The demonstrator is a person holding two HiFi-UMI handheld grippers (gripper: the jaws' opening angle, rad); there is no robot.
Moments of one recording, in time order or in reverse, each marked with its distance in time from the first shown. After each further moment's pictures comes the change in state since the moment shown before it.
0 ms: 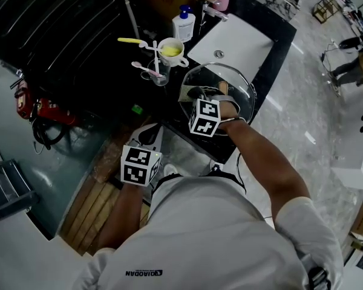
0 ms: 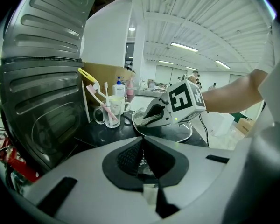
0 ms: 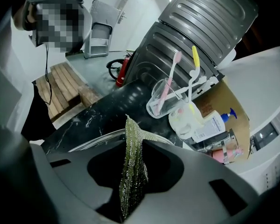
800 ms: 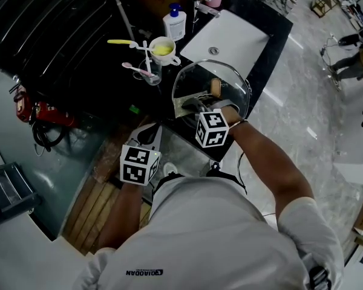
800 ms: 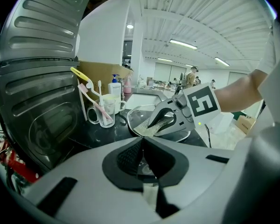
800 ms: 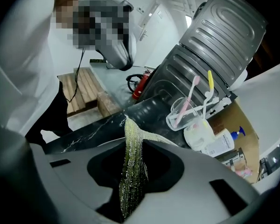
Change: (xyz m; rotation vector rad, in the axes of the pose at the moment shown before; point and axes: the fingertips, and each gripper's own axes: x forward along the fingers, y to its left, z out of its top) left arm 0.013 -0.020 0.003 0.017 0.028 -0.006; right arm -0.030 0.050 -0.004 -0.177 -0.196 0.102
